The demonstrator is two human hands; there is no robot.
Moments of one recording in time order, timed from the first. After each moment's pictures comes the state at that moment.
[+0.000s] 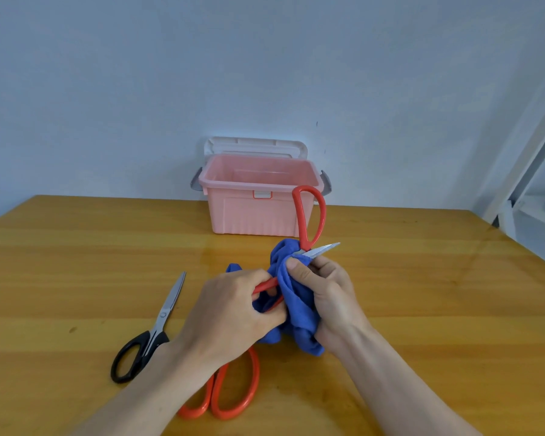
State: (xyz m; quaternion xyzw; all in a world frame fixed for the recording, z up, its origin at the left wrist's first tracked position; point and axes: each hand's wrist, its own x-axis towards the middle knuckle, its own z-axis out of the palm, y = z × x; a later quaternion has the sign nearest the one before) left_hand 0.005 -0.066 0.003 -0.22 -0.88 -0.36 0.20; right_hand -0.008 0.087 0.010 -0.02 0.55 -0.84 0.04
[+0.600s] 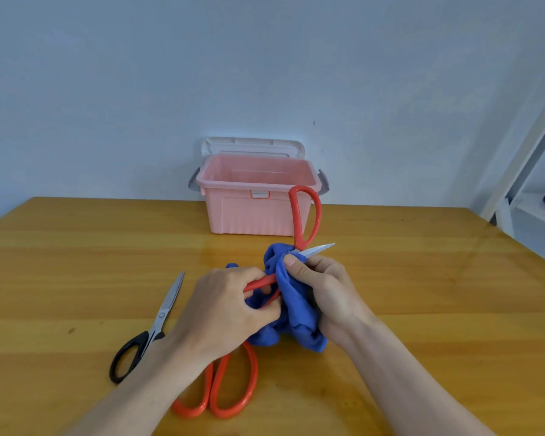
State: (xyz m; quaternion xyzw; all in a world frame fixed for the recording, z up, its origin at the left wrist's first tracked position) left_hand 0.005 -0.070 0.010 -0.22 -0.88 -0.35 0.21; right_hand -0.017 0.098 0.011 -0.04 0.60 -0.80 0.08
